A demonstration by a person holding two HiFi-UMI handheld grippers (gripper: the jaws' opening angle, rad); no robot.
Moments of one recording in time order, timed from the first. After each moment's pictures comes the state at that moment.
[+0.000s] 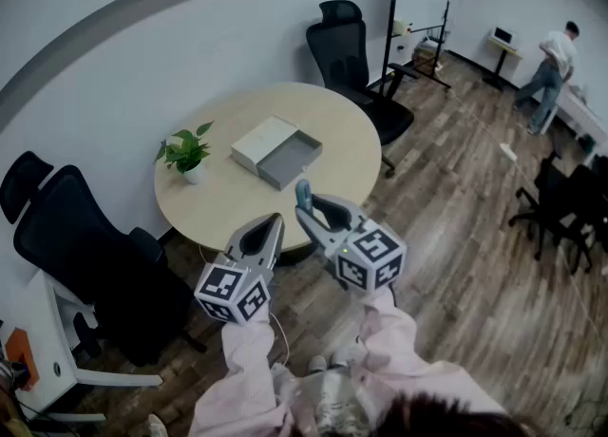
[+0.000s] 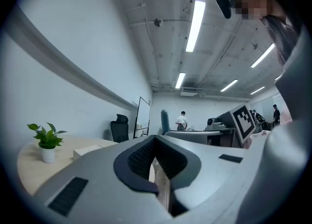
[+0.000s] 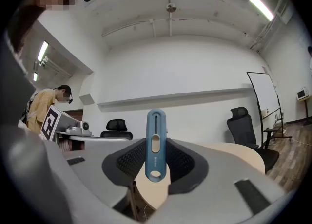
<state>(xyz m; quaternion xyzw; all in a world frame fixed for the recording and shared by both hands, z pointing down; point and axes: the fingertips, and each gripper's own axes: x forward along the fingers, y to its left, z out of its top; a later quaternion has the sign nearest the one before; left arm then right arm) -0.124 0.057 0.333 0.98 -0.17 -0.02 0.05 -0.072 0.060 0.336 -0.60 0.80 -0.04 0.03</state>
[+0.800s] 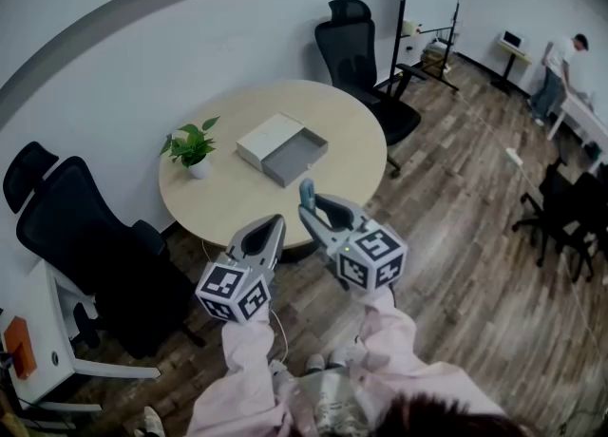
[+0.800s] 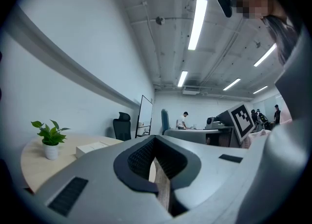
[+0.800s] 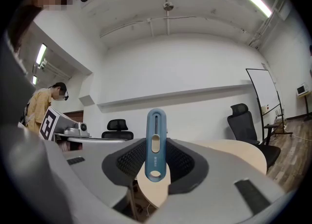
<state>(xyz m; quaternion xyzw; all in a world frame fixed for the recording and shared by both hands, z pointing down) -0.127 0.057 0.343 0.98 -0.18 -0.01 0.05 -0.071 0.058 0.345 -0.60 0.80 -0.05 0.03</state>
